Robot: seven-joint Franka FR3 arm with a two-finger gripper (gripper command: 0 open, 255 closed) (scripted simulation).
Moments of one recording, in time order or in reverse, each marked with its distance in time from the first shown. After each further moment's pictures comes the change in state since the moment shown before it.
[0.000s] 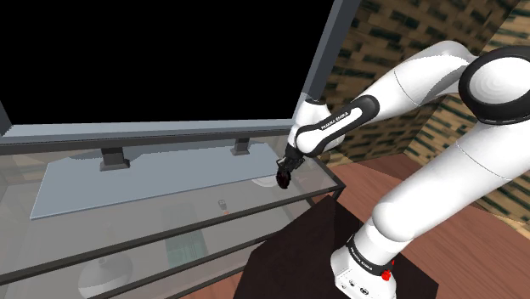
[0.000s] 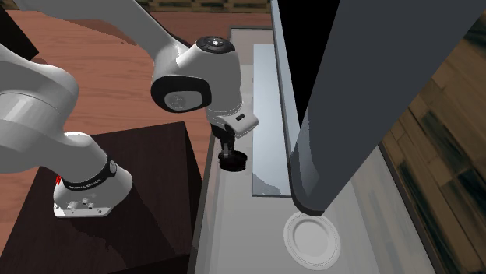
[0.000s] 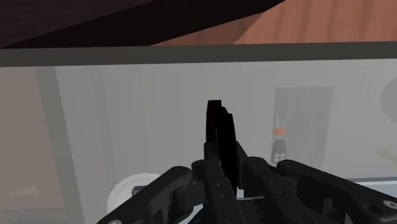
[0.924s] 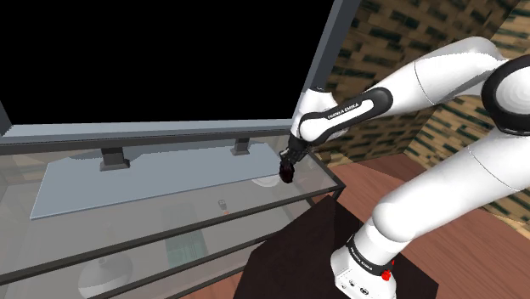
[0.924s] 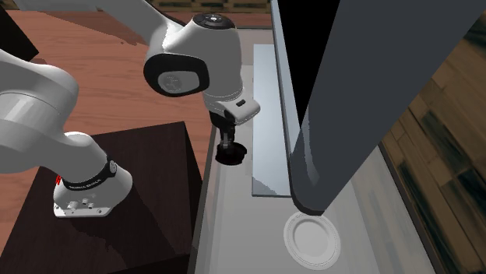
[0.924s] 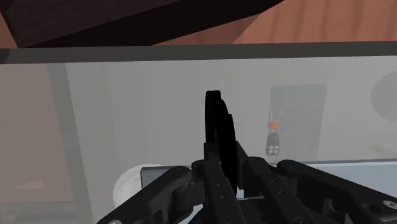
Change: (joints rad) arm 0.009 -0.108 -0.006 0.029 0.022 -0.136 -0.021
